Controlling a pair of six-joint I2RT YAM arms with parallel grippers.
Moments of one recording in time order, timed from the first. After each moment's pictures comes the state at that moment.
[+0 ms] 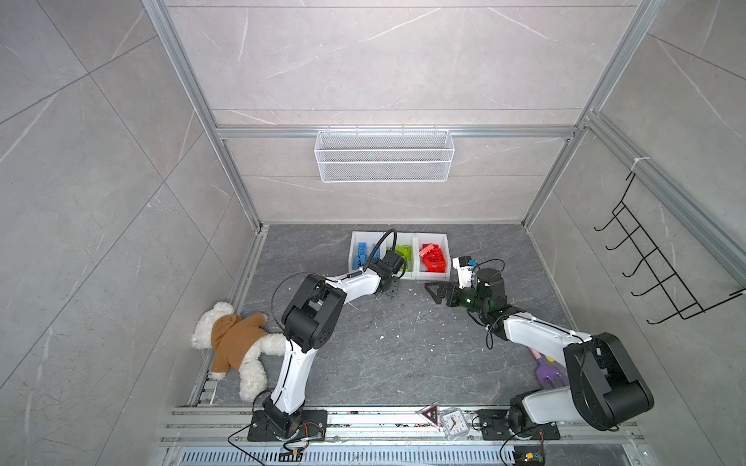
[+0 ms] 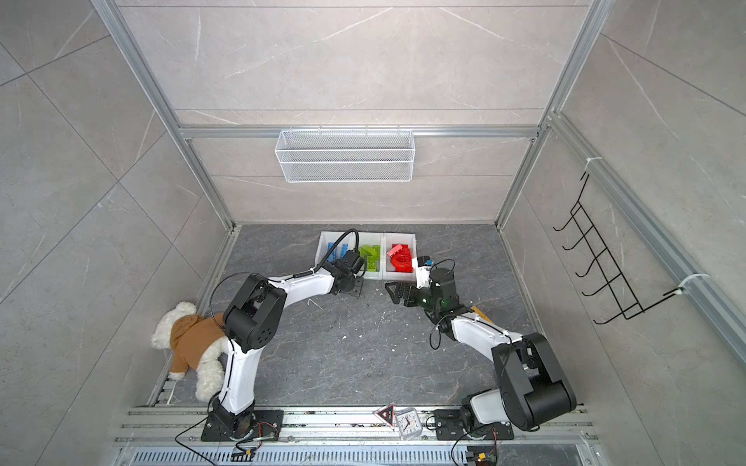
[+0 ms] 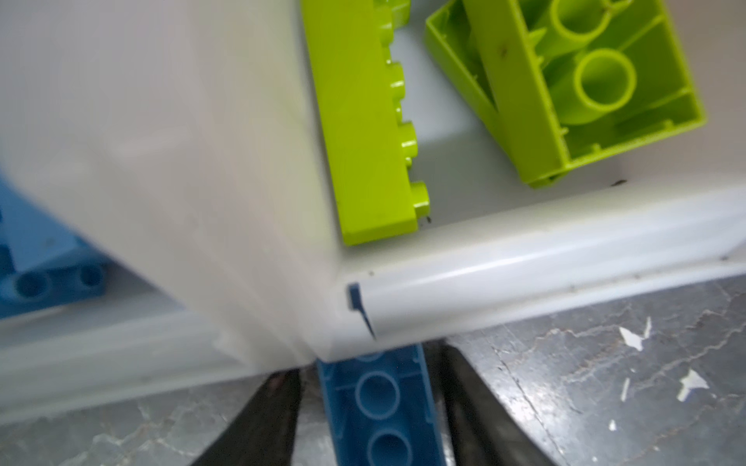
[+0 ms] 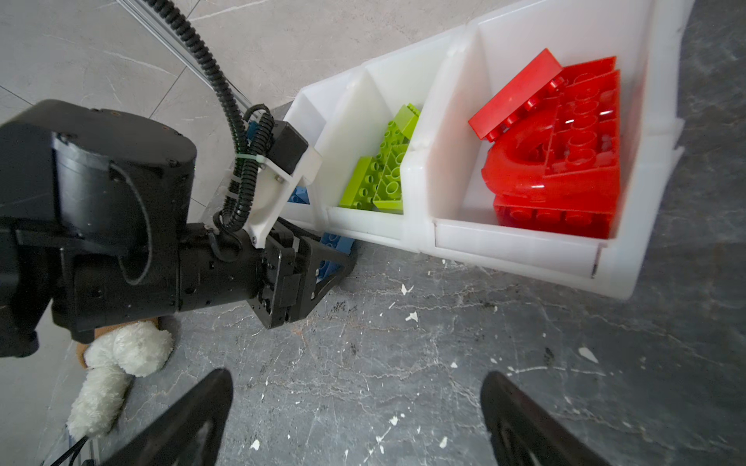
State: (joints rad) left arm -0.68 2.13 1.50 -0.44 -0.24 -0.30; right arm 0.30 1.42 0.62 0.34 -0.44 0.43
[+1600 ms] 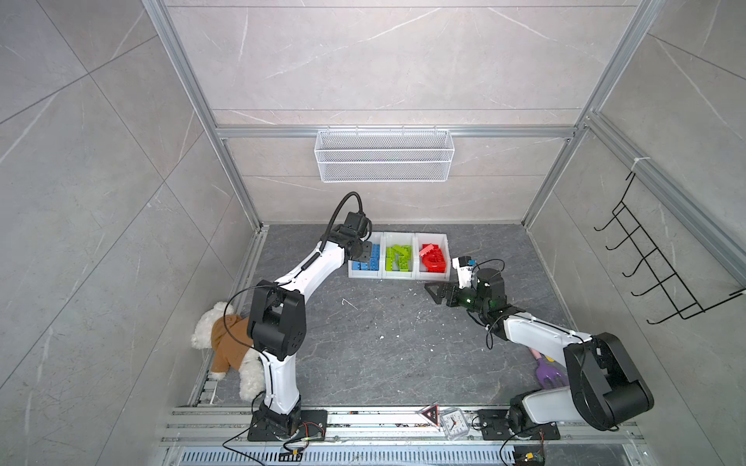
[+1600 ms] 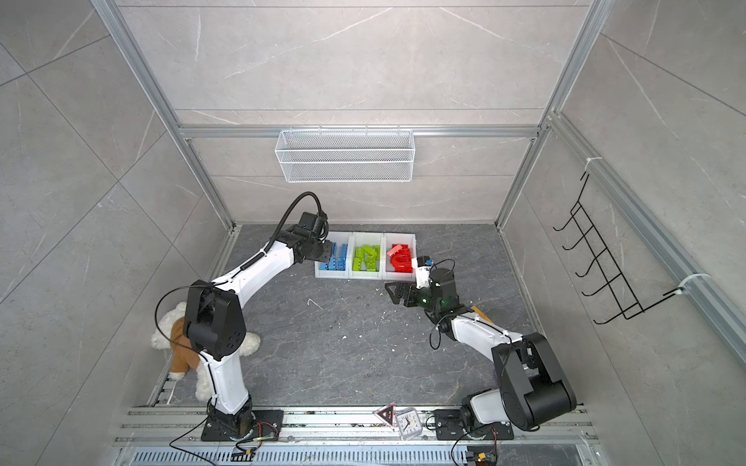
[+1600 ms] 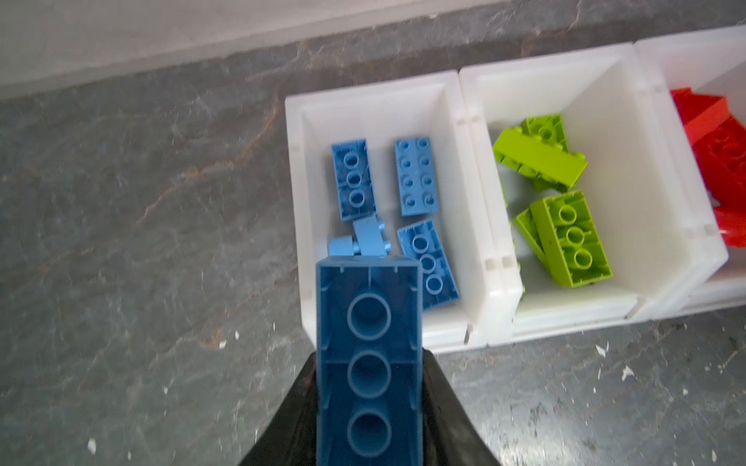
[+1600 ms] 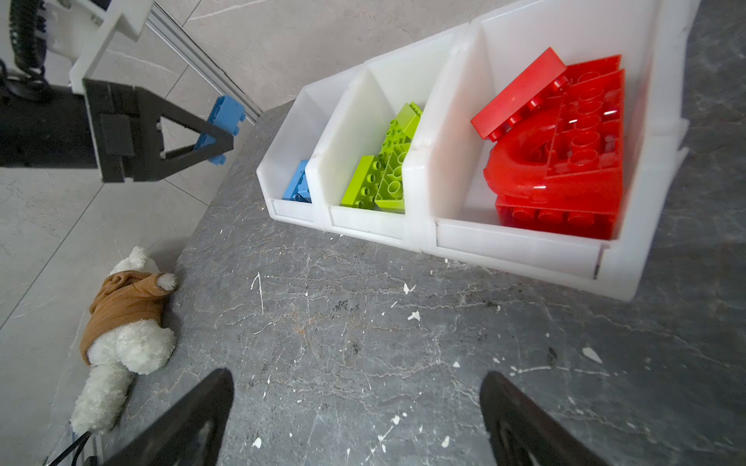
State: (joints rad) left arm -0.45 1.97 1.71 -0.64 -0.13 -0.12; right arm 0.30 1.42 0.62 0.34 -0.45 0.43
